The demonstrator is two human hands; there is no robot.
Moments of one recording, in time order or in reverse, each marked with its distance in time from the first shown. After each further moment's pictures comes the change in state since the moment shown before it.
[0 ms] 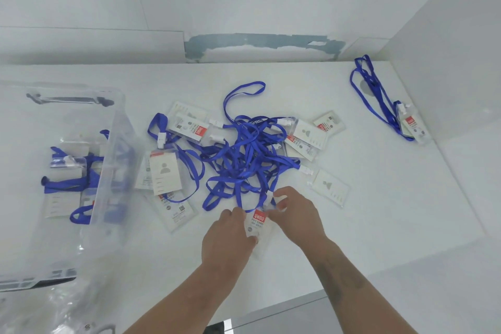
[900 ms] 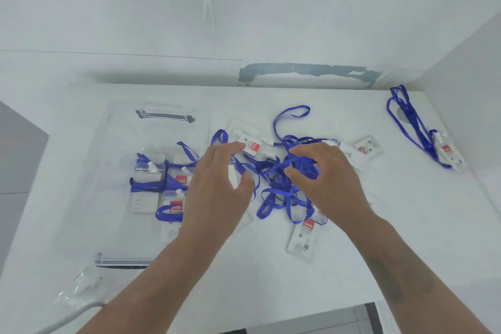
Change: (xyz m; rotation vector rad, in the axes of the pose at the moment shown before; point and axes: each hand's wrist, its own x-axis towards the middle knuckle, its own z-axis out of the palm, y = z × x) left_hand -0.046 -0.057 -0.175 -0.437 0.620 0.271; right_hand -0.052 -0.150 -0.032 -0.114 0.269 -0.597
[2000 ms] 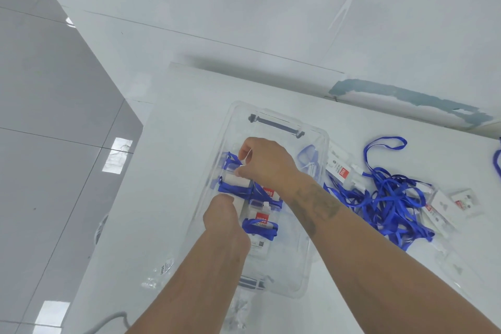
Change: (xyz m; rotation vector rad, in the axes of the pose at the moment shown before) left_hand 0.043 -0.113 -0.083 -1.048 0.375 -1.531; right_hand 0.112 -0.187 0.207 -0.181 -0.595 -0.093
